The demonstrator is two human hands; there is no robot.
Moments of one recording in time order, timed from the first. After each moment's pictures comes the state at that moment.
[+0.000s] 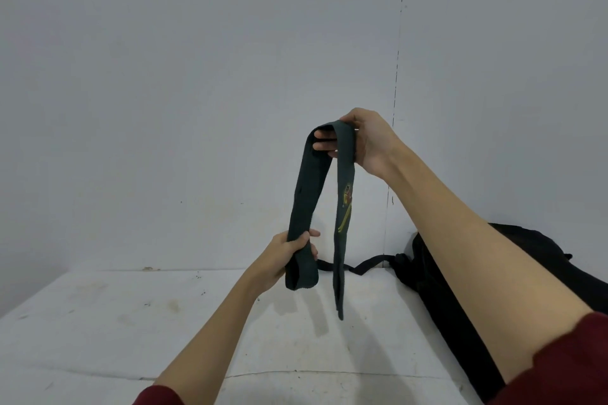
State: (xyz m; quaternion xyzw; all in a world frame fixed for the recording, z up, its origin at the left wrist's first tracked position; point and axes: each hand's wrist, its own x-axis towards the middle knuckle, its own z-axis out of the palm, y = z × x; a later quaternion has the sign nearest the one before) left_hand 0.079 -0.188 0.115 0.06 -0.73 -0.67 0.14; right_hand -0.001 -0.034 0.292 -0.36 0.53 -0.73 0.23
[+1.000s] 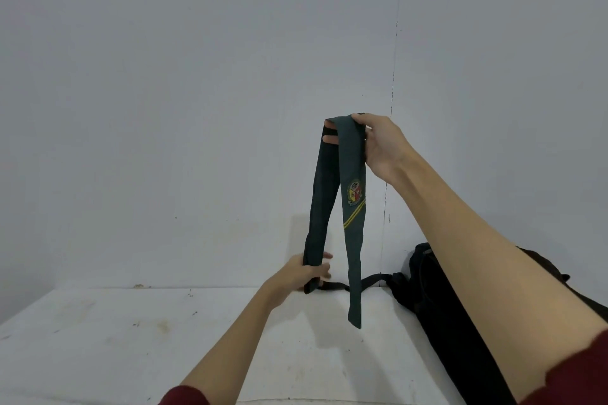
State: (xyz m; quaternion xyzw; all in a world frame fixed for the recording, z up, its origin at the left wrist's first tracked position) left_hand 0.050 -0.170 0.116 0.12 -0.82 -0.56 0.07; right_hand -0.012 -0.026 0.310 -0.36 0.50 -0.77 0.17
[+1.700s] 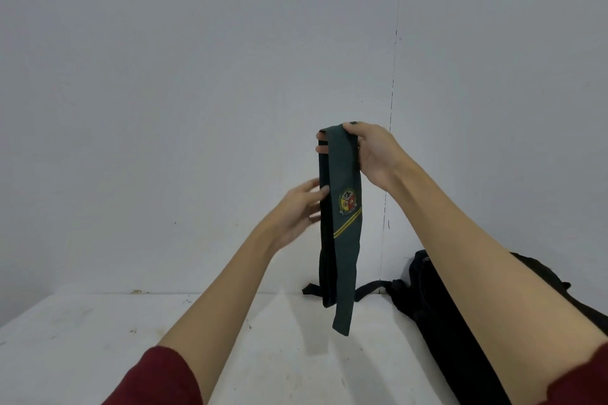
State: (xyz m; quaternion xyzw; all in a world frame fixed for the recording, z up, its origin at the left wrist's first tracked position) left_hand 0.049 -0.162 0.225 -0.03 -0.68 -0.71 0.17; right_hand -0.007 -0.029 0.311 -0.40 0.55 -0.72 0.15
